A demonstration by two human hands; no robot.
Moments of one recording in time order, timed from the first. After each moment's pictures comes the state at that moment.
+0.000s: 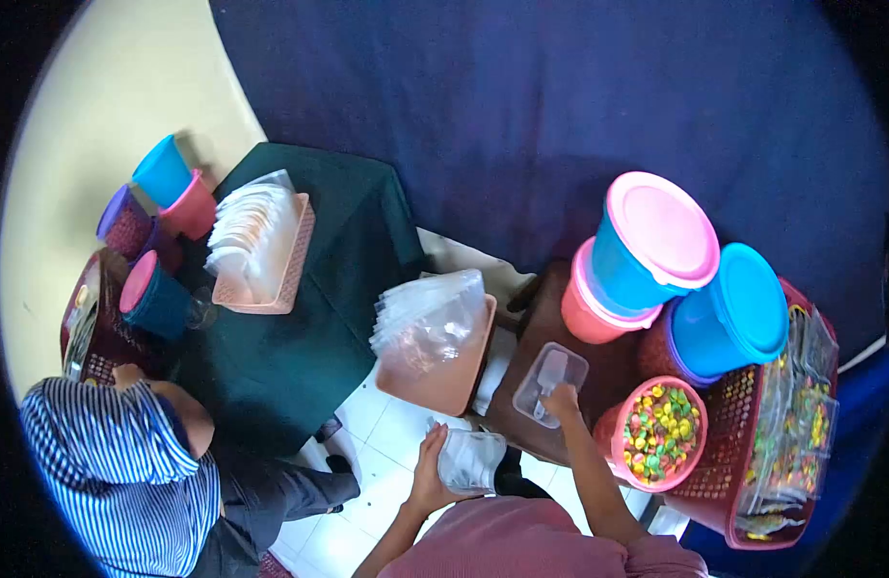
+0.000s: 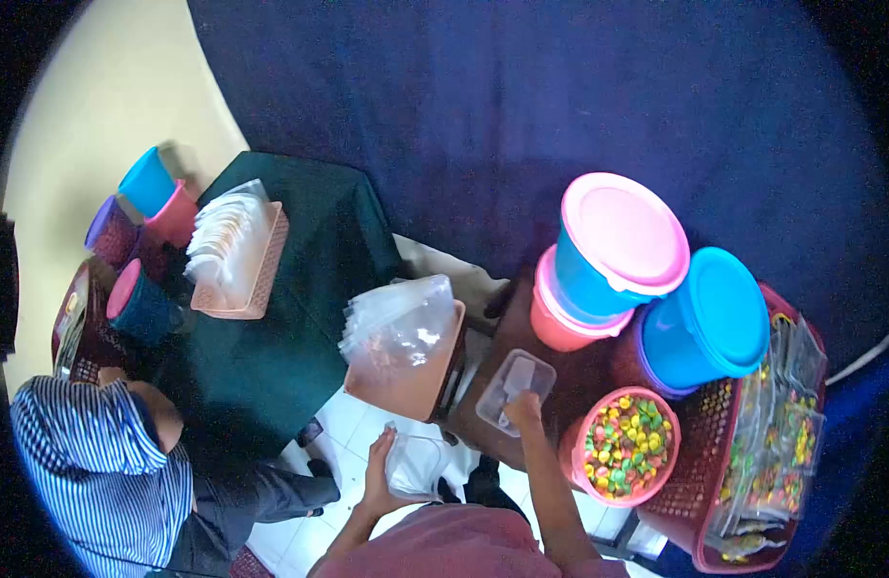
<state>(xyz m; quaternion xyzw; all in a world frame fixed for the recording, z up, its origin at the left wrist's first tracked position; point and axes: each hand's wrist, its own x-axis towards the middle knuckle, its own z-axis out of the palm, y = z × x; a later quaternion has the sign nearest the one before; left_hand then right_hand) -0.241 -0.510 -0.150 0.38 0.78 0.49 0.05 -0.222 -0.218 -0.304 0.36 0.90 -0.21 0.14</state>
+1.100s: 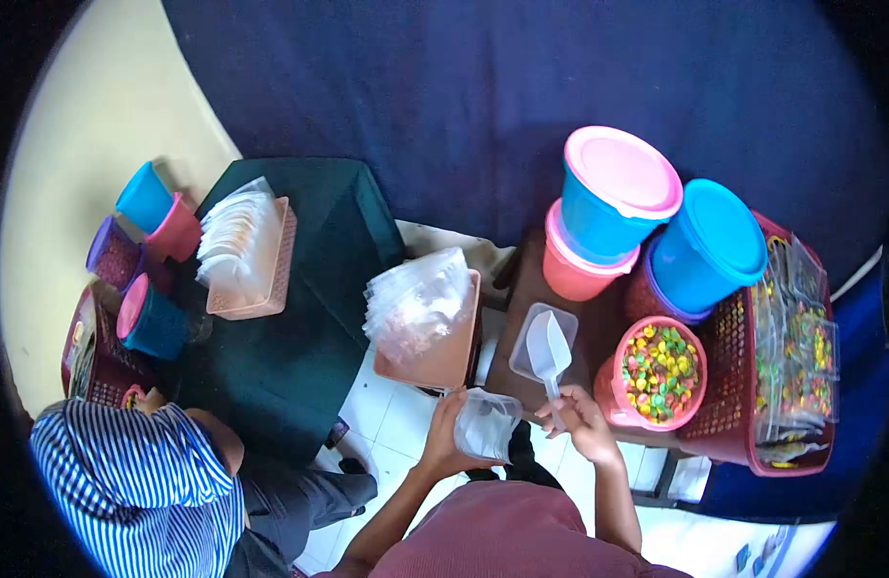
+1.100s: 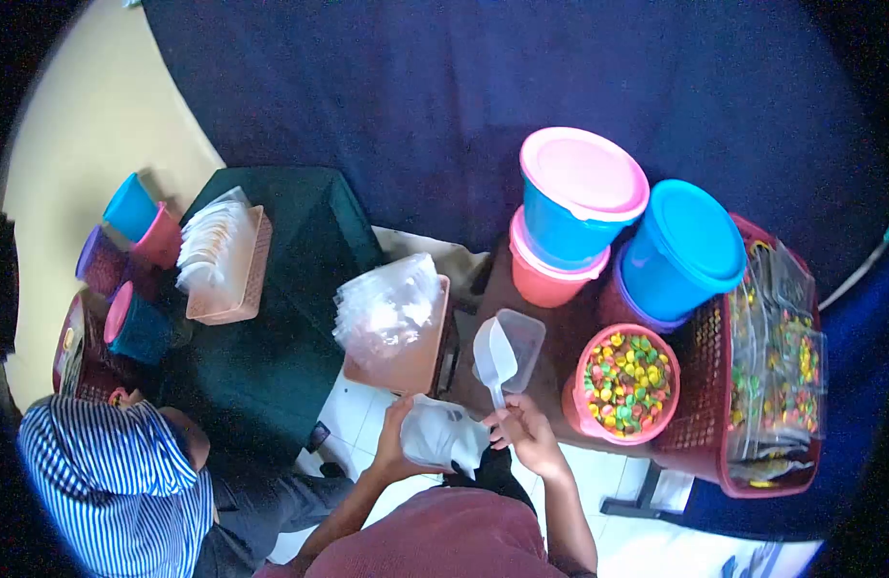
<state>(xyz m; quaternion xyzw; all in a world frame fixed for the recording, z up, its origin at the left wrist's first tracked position) -0.248 -0.509 -0.144 0.49 0.73 0.46 0.08 -0.108 -0.332 -0.098 0.25 0.61 -0.75 -0.11</state>
